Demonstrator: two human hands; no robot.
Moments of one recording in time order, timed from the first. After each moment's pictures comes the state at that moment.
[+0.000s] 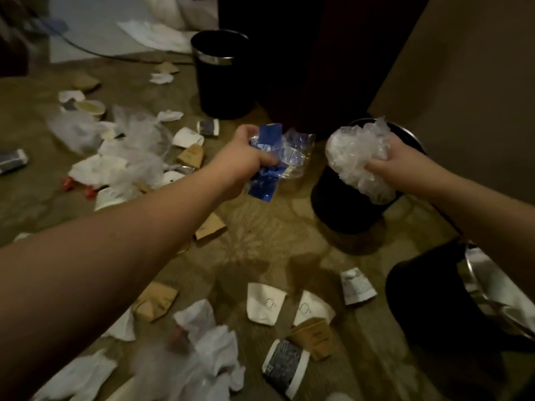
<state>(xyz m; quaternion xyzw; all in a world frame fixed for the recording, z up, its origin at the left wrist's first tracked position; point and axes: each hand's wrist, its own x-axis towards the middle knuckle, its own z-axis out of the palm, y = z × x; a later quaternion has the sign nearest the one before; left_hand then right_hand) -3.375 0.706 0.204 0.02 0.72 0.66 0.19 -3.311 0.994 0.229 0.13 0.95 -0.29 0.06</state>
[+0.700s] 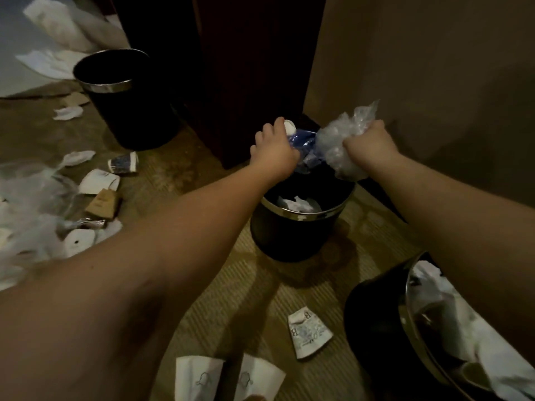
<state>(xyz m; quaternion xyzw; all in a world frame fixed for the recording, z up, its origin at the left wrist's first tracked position) -3.473 1.004 0.167 0.21 0.93 0.29 0.05 -3.405 1.169 0.197 0.40 0.84 -0.36 -0.06</state>
